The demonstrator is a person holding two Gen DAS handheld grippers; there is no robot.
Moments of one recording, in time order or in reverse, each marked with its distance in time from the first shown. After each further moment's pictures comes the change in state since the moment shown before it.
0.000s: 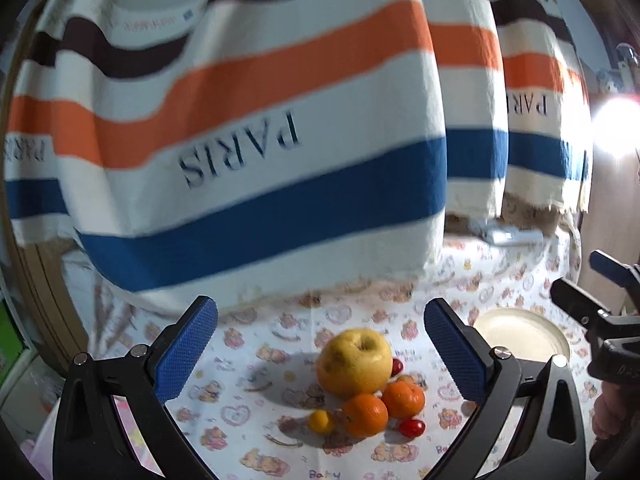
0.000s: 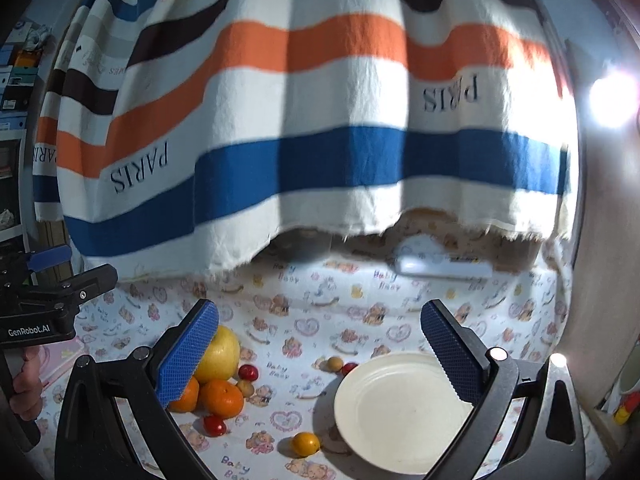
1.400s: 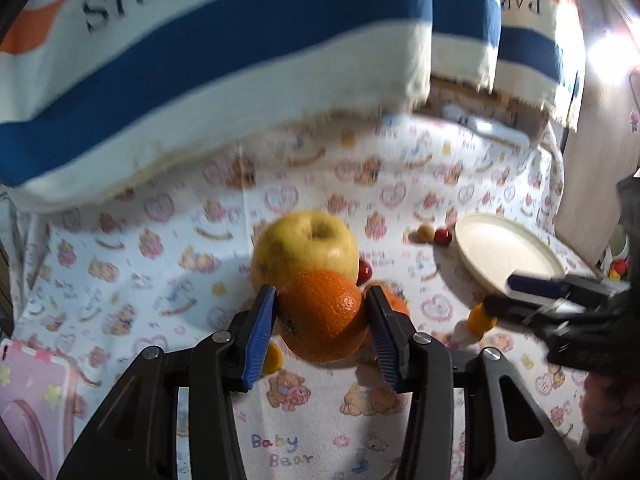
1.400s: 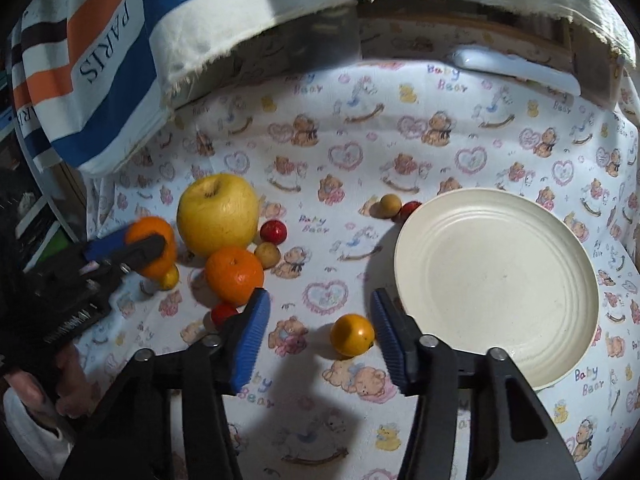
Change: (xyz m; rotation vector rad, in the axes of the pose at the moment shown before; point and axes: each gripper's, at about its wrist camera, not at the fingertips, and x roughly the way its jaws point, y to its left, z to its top) left arm 0.065 -0.019 -0.059 0.011 0.278 -0.165; right arm 0.082 0.001 -0.080 0.120 0.505 0.174
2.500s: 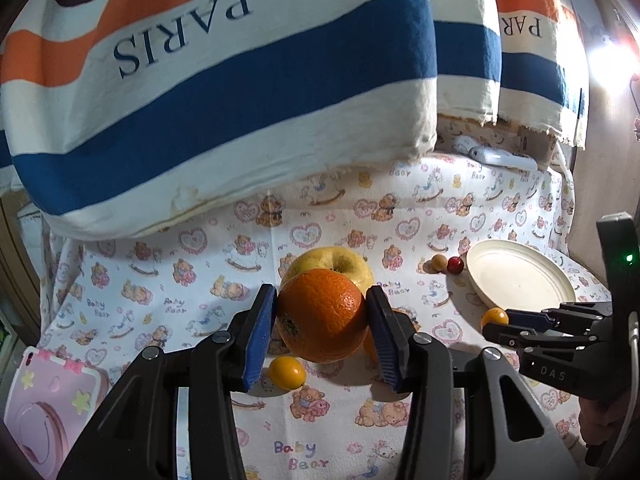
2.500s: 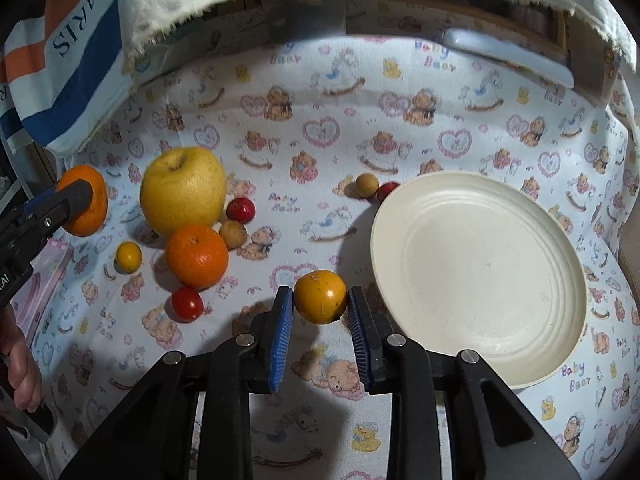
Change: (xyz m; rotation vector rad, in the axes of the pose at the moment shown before) left arm -0.023 0.000 0.008 0.008 -0.103 0.084; right arm 0.011 -0.003 -0.004 -0.020 0.028 -0.102
